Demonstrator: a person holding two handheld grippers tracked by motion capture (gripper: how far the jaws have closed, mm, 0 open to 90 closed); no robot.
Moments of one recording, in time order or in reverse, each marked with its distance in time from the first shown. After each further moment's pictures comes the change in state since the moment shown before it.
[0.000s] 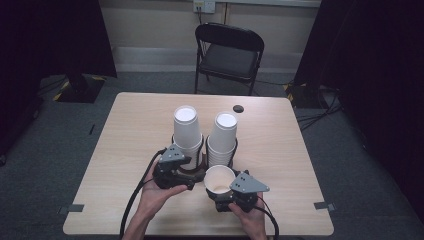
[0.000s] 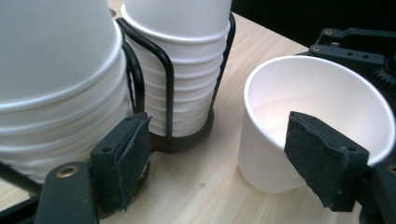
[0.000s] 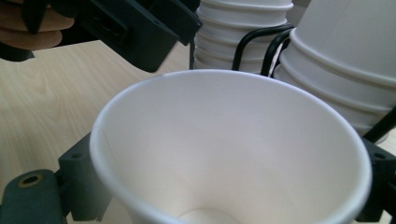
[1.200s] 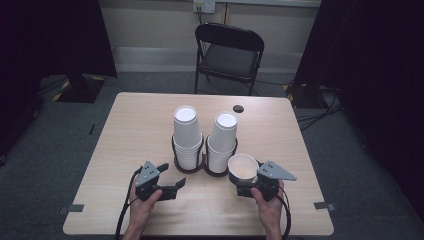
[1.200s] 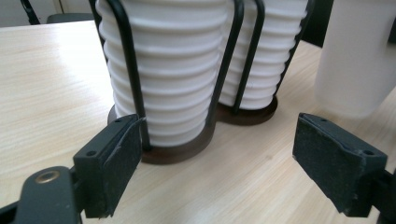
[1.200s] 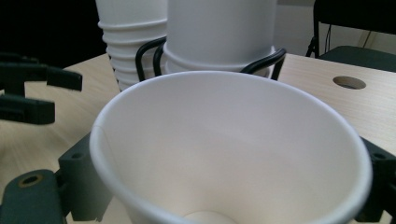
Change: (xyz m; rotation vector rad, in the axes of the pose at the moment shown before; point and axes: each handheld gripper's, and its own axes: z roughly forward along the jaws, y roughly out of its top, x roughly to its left) left arm 0.025 -0.086 -0.009 -0.179 0.189 -0.052; right arm -0.056 -0.005 -0.027 -0.040 -0.129 0.184
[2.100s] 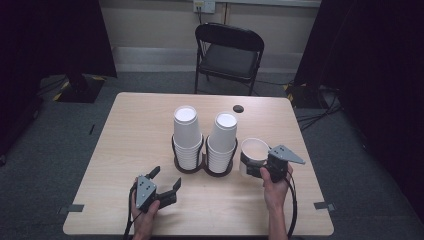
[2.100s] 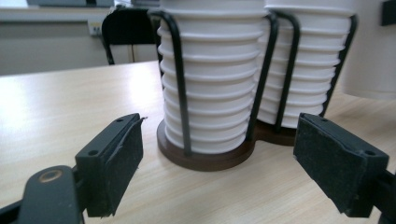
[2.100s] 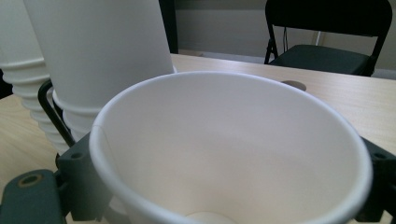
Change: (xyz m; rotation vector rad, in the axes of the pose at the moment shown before) left arm -0.019 -0.031 -0.009 -0.227 0.227 0.040; right arm -0.048 0.015 0.015 -0.026 -0.130 0.078
